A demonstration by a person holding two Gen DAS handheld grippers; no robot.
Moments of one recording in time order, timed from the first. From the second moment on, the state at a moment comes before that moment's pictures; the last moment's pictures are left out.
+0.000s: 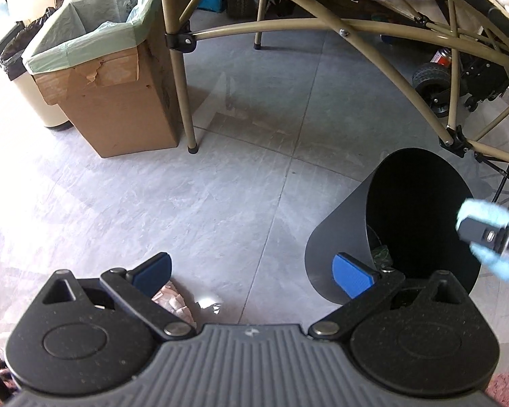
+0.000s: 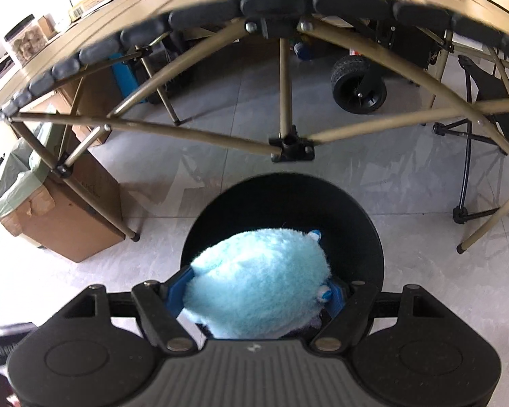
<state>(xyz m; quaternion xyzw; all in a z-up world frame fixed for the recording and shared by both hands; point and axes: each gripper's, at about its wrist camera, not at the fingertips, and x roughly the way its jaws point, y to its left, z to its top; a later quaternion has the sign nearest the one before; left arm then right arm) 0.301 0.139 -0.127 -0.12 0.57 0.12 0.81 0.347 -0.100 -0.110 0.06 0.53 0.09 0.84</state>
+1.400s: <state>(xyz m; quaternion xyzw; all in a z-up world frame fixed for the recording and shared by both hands) 0.306 0.134 -0.133 -0.11 0.58 0.13 0.80 0.353 -0.103 -0.121 0.03 0.54 0.07 0.84</state>
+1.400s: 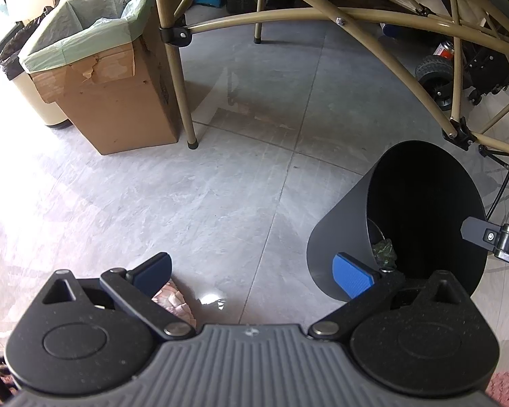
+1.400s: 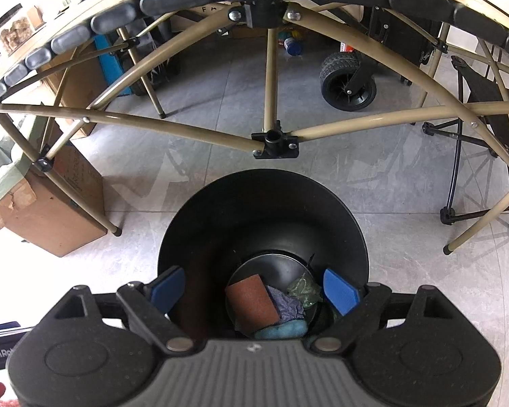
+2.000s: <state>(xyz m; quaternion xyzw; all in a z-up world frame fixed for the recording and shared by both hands) 0.300 0.125 -0.116 -0.10 0.55 0.12 0.82 0.327 -0.115 -0.096 0.04 0.52 0.09 0.85</state>
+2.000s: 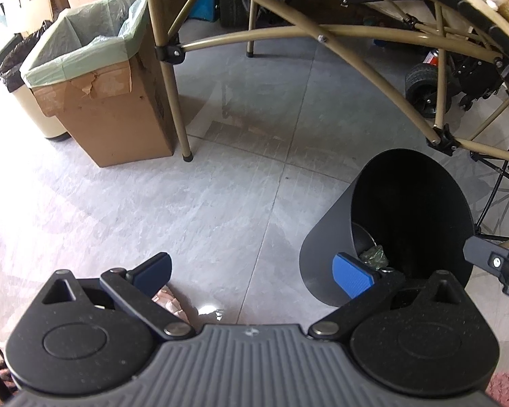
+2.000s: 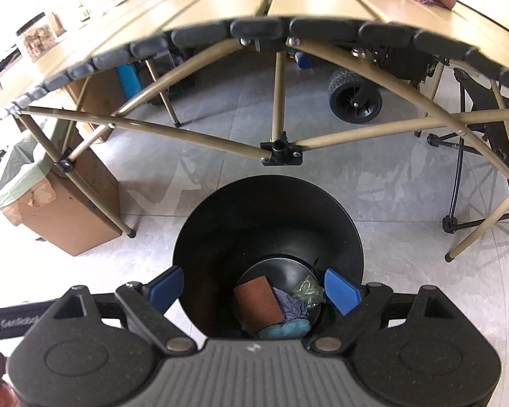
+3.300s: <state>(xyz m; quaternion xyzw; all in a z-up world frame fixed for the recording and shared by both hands) 0.252 0.071 0.020 -0.09 0.38 0.09 0.92 0.243 -0.179 0.015 0.08 0.37 0.09 0.92</state>
